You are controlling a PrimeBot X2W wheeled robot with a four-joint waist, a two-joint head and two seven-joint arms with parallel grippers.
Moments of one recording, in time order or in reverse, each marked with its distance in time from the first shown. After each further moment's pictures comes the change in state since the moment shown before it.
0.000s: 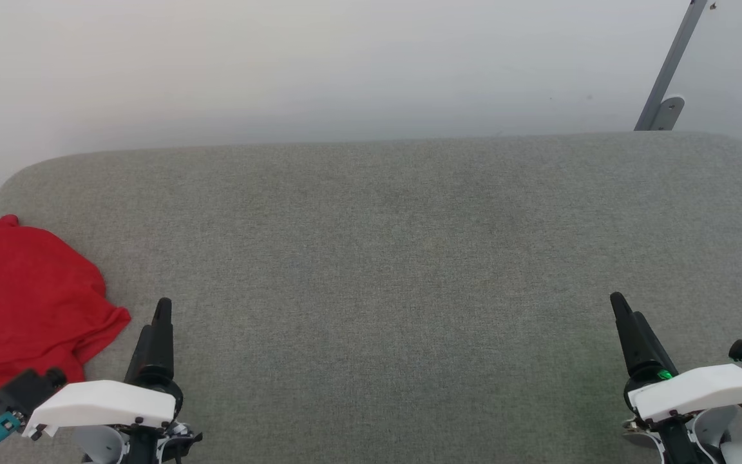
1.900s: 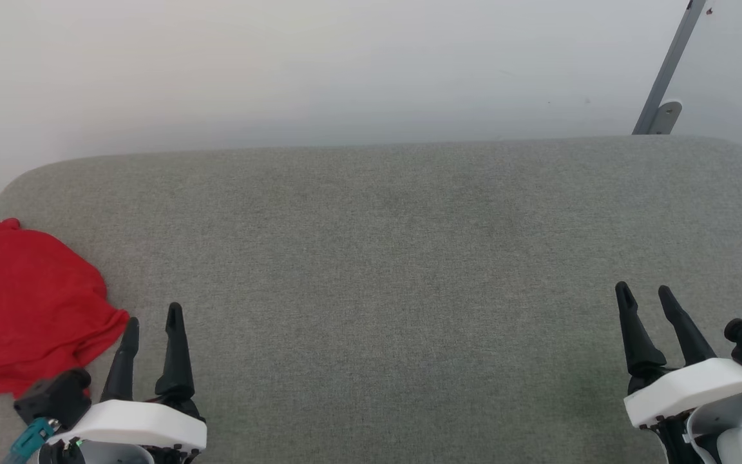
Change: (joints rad) left arm 0.041 -0.019 -0.005 -0.016 0.569 -0.059 -0.156; right arm -0.007 -0.064 0.030 -0.035 -0.487 0.000 -0.122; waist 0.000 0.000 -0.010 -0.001
